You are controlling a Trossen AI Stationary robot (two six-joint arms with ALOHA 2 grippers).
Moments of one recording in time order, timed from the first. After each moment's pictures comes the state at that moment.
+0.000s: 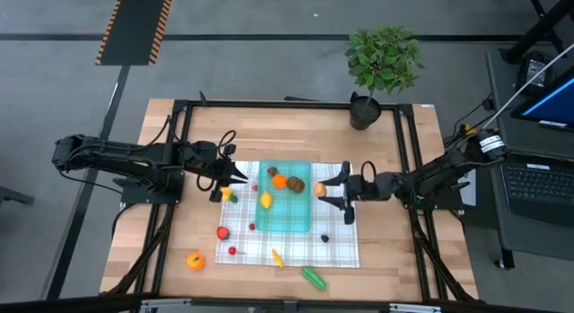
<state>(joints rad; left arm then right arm) 0.06 0.88 0.52 -0.21 0.12 0.21 0.26 1.38 0.28 1.08 0.26 0.06</state>
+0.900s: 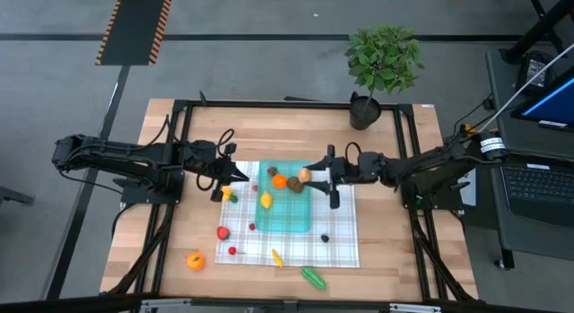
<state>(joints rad) 0.06 0.88 0.52 -0.16 0.12 0.21 0.06 1.38 0.54 0.79 0.02 0.04</state>
